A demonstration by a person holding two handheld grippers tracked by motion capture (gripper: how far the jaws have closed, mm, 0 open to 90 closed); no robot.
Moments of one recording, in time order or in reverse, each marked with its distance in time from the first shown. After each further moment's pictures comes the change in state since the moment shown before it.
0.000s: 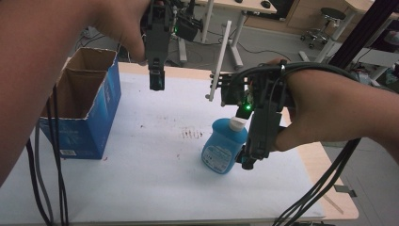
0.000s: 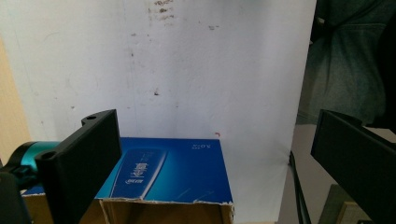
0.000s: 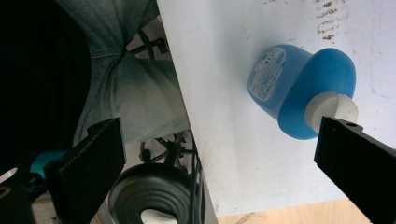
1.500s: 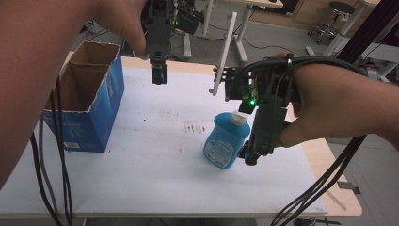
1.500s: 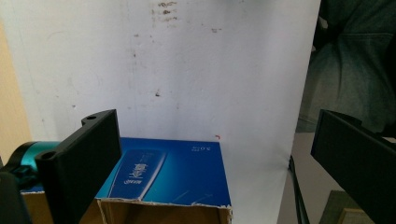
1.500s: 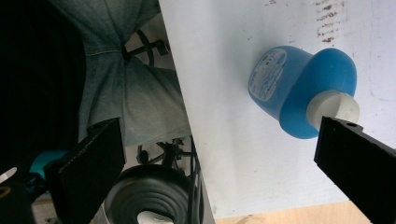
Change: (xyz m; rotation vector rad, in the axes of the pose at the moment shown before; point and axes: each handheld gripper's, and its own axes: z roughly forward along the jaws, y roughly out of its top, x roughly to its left) left arm 0.000 0.000 0.001 -0.010 0.016 -0.022; right arm 0.002 -0.006 0.000 -0.018 -0.003 -0.015
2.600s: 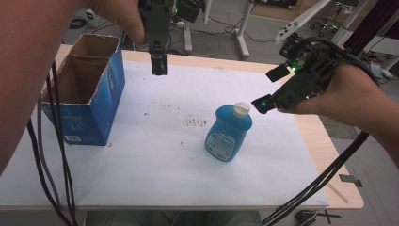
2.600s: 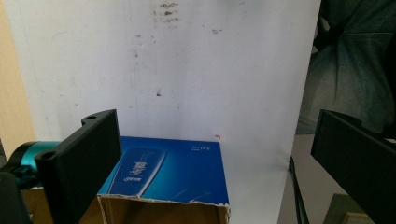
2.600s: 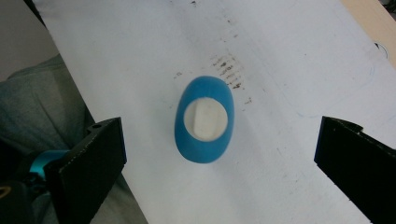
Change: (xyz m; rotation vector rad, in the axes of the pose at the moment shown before) left arm -0.007 -0.002 -0.004 -0.006 0.016 -0.003; right arm -0.064 -0.090 0.017 -0.510 -0.145 0.319
